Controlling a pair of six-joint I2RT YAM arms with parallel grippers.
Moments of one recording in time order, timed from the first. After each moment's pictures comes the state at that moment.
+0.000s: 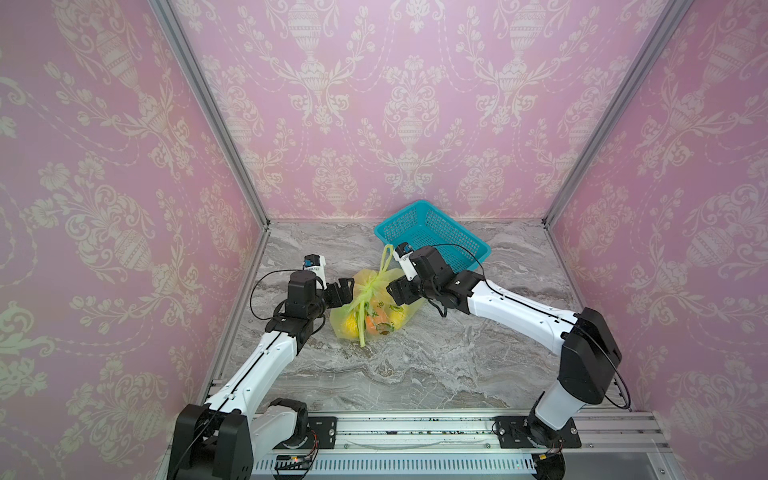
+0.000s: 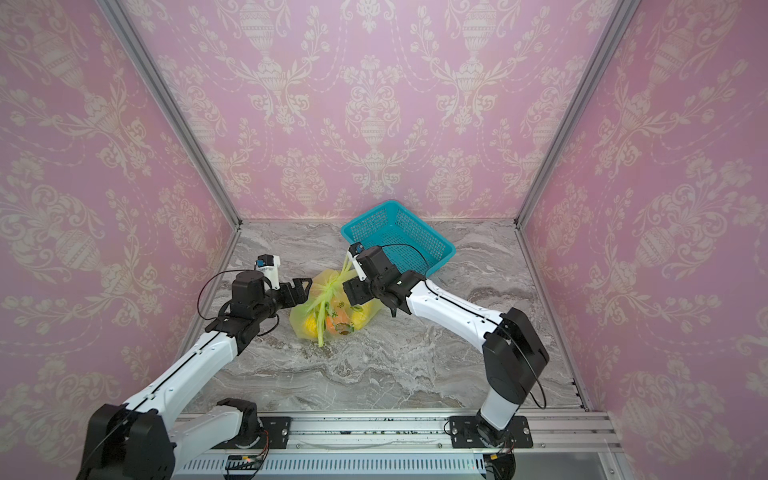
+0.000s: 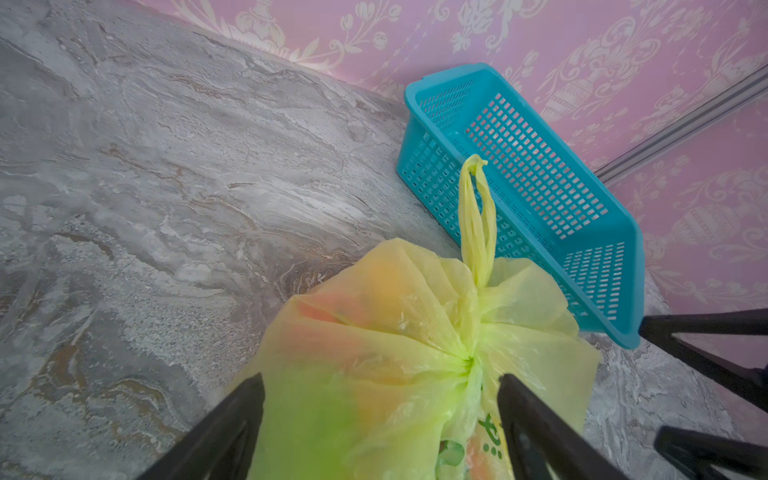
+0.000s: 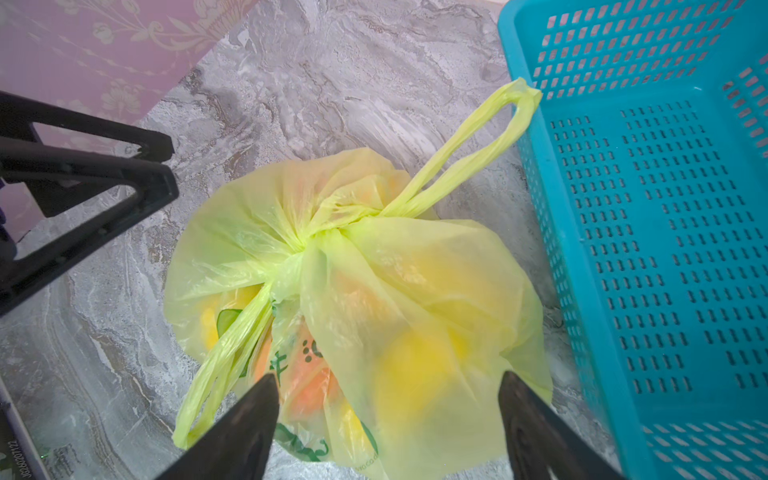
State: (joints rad) left arm -0.17 1.12 0.64 -0.04 0.19 -0.42; right arm 0.78 1.72 1.37 -0.40 0.04 0.20
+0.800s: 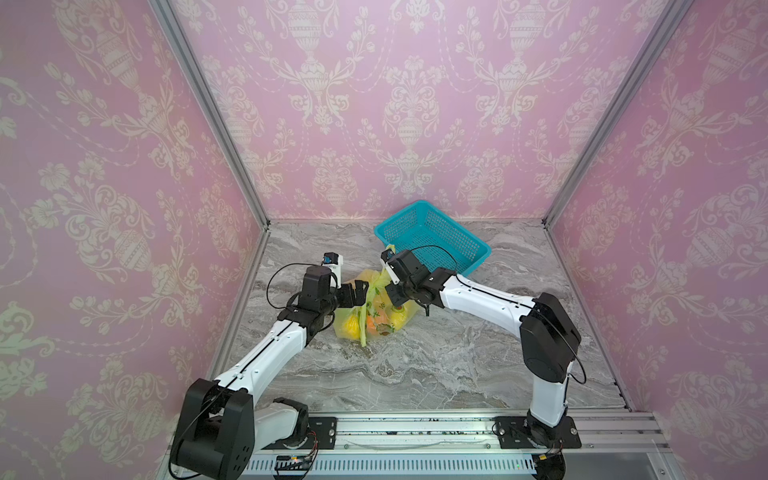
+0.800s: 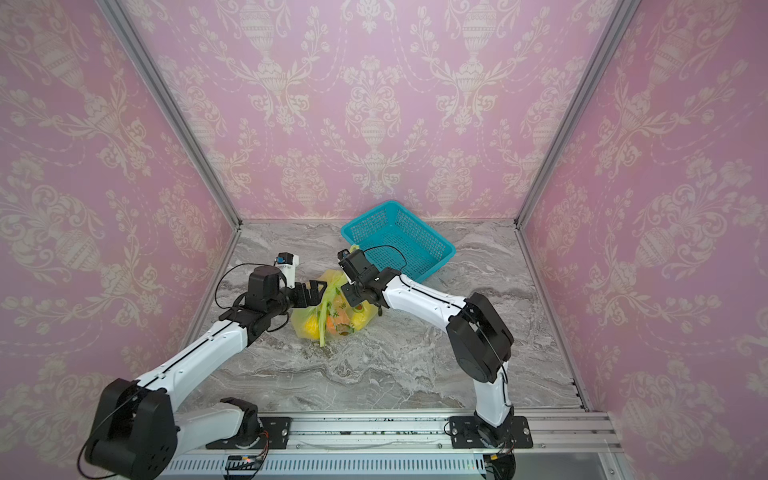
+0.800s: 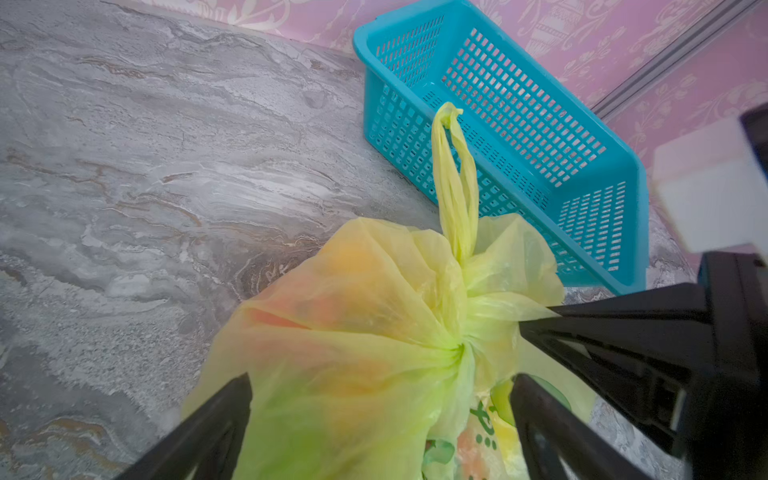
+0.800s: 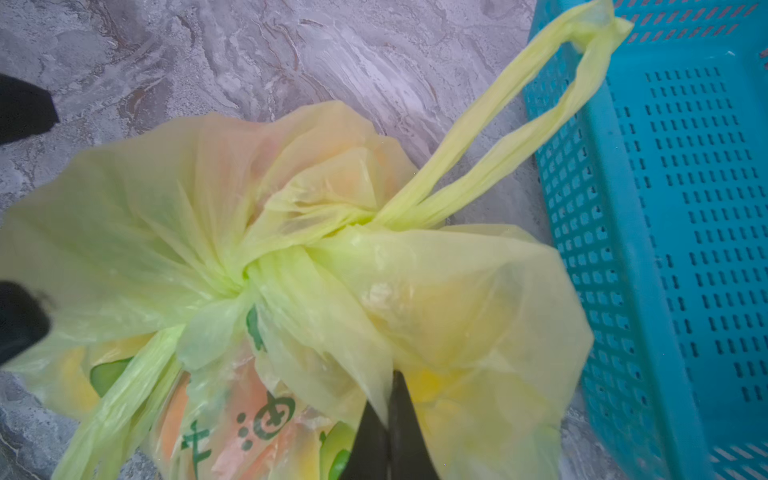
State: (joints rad) left arm -0.26 1.21 0.70 -0.07 0.19 -0.33; right arm 0.78 1.88 1.47 -0.46 0.14 0.16
